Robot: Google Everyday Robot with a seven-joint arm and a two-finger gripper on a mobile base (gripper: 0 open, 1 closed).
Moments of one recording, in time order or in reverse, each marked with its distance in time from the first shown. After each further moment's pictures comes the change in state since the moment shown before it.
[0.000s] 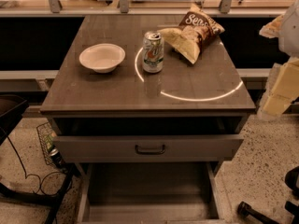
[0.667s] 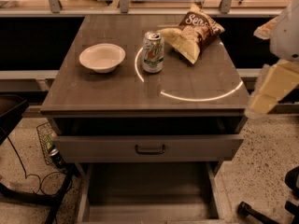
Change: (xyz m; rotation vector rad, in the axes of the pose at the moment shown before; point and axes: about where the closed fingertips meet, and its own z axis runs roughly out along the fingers) arm -0.009 -0.006 0.013 0.023 -0.052 0.032
